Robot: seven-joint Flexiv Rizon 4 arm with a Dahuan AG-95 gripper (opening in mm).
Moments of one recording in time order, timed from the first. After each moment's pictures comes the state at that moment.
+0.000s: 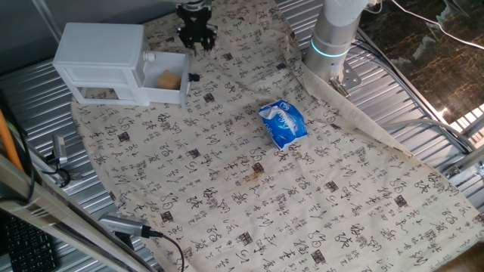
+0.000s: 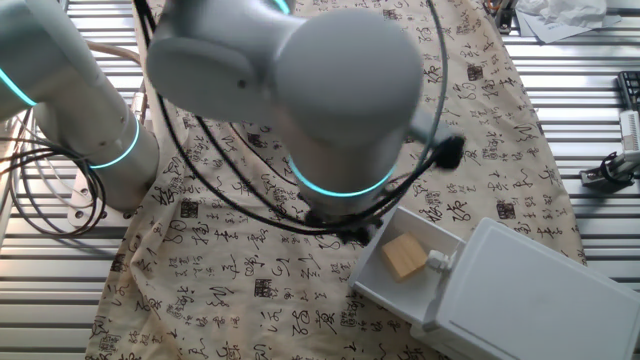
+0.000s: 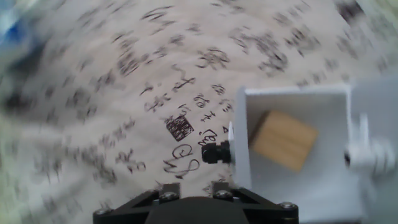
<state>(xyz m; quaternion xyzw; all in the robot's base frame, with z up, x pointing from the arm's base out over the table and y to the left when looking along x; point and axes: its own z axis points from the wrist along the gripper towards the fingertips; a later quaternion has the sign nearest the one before) 0.385 -0.151 0.144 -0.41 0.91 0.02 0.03</state>
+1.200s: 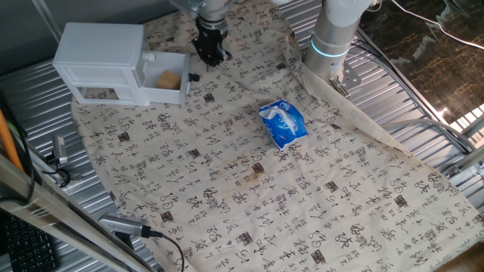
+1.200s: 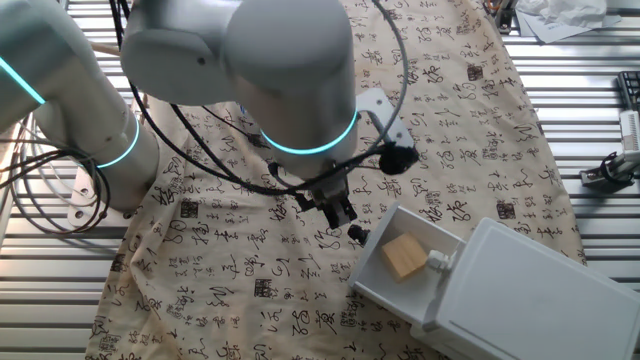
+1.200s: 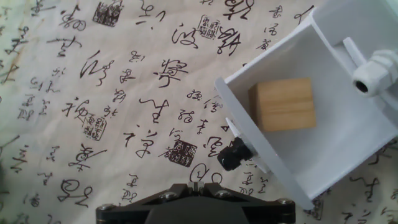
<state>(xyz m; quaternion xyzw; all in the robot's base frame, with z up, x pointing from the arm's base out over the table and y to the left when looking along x) 0.376 -0.112 0.120 -0.23 0.97 -0.02 0.05</state>
